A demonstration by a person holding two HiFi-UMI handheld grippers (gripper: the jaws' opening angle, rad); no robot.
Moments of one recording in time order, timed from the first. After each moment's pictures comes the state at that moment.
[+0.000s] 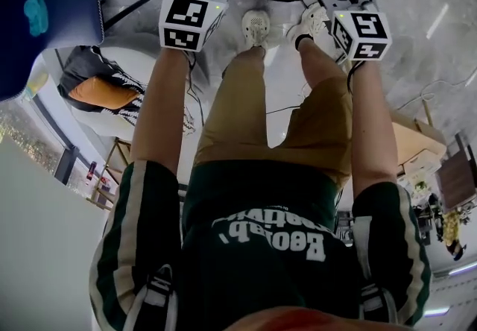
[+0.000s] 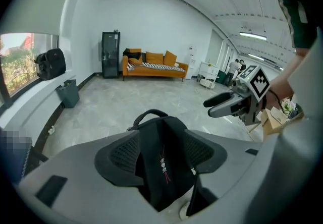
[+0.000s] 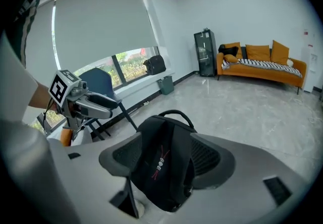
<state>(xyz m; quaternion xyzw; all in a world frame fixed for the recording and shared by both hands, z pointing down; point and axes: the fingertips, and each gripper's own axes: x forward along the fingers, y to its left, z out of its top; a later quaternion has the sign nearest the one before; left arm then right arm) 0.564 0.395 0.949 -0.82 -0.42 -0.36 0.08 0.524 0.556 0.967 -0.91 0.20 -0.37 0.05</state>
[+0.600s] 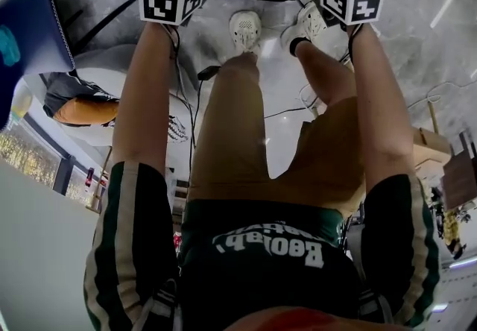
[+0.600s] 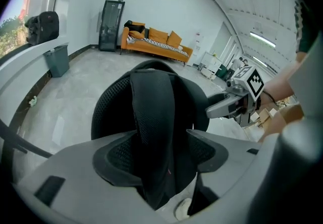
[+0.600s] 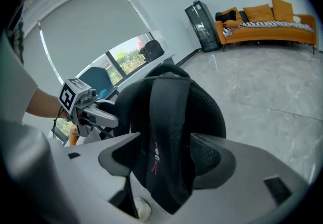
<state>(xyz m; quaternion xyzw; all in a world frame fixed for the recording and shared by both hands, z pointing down) 0.580 0.420 1.154 -0.77 -0.43 -0.46 0.07 0.549 0.559 1.172 -0.86 0.26 -0.42 0.15</state>
